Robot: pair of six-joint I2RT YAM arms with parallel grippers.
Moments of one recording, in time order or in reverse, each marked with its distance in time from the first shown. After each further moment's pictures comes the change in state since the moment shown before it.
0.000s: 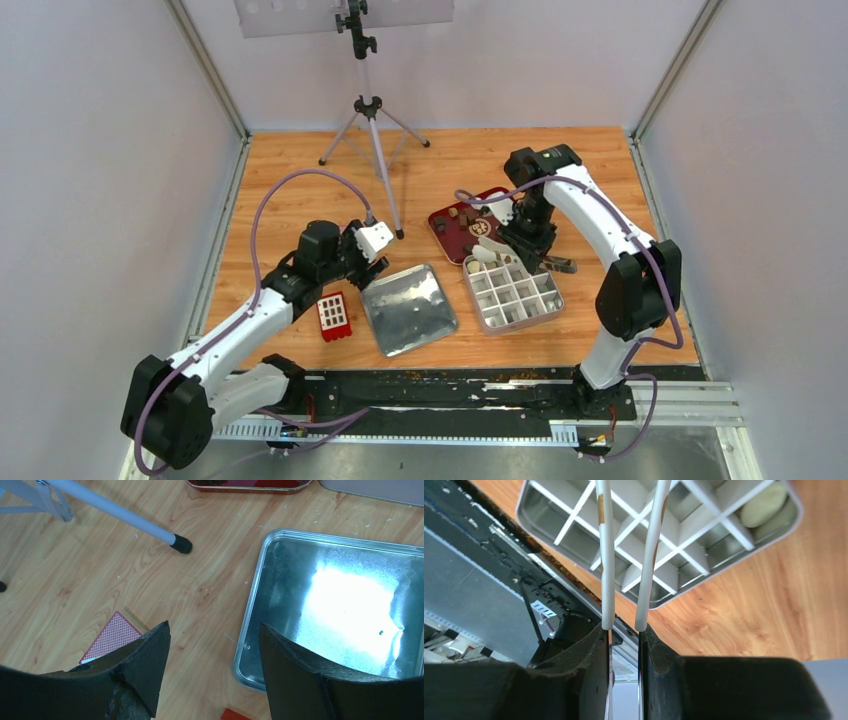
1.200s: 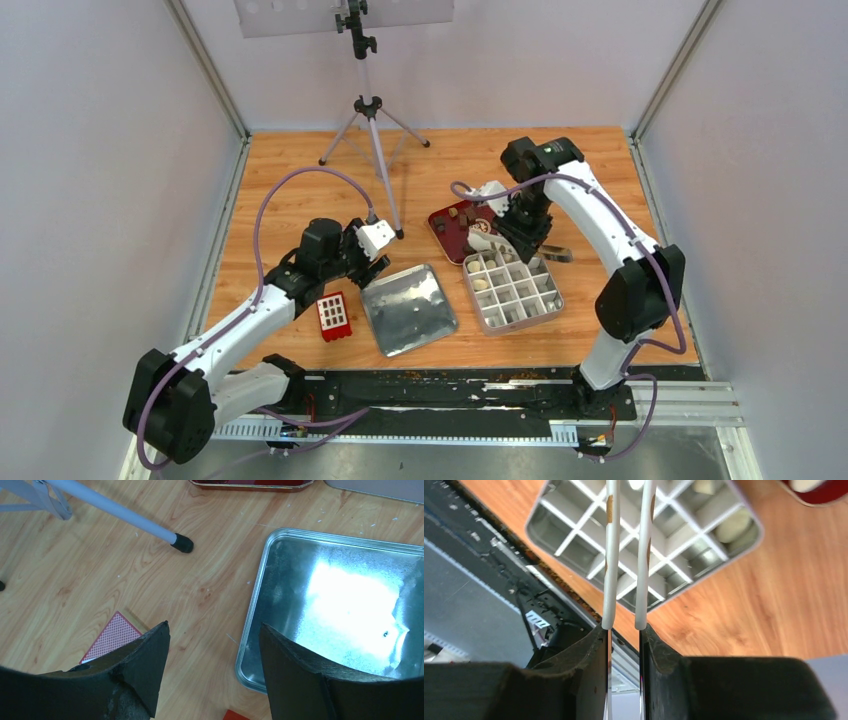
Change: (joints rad) left arm 0.000 0.034 0.015 0.000 -0.007 0.003; right arm 0.043 -0.035 0.027 -0.010 -0.027 -0.005
